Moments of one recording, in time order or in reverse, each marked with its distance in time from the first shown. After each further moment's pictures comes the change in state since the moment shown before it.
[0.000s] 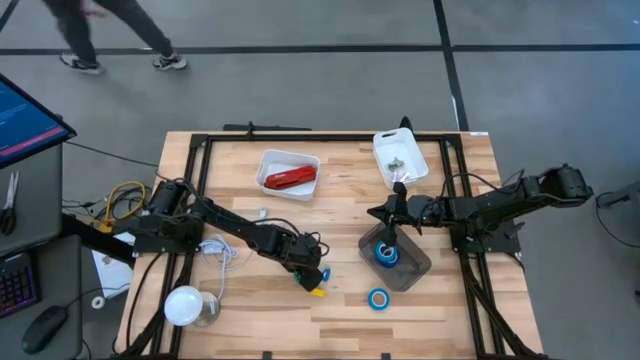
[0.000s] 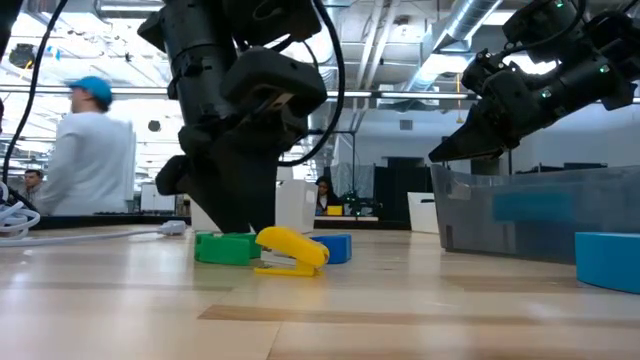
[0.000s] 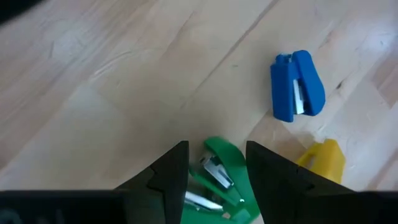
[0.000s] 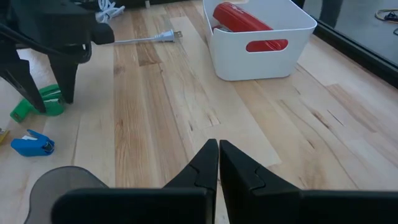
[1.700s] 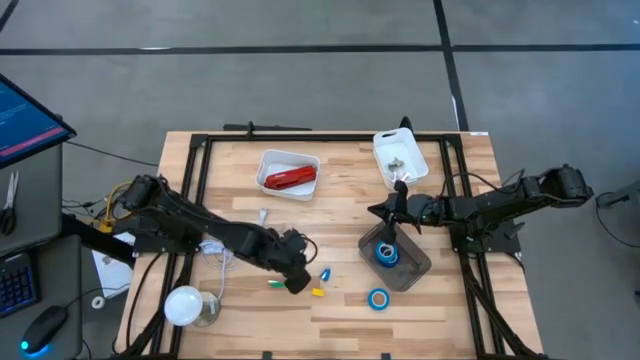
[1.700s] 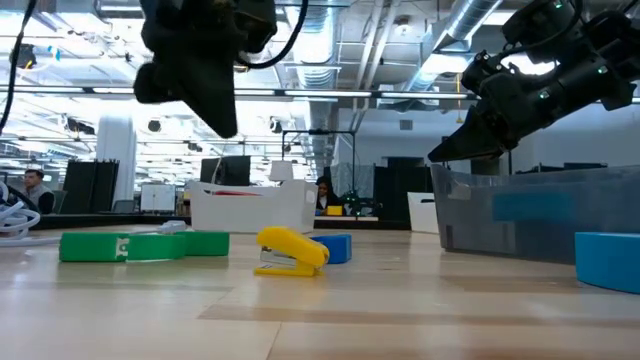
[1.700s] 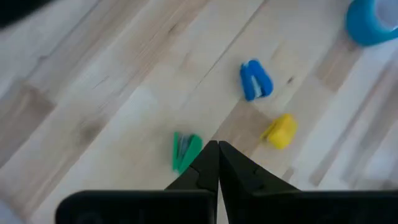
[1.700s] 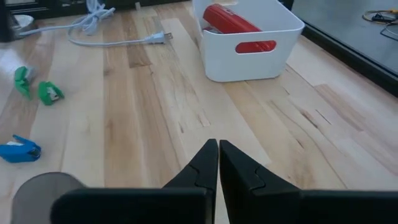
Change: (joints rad) left arm -0.101 -0.204 0.091 -0.302 -0.221 0.007; right arm -0.012 0.000 0.000 0.001 0.024 0.001
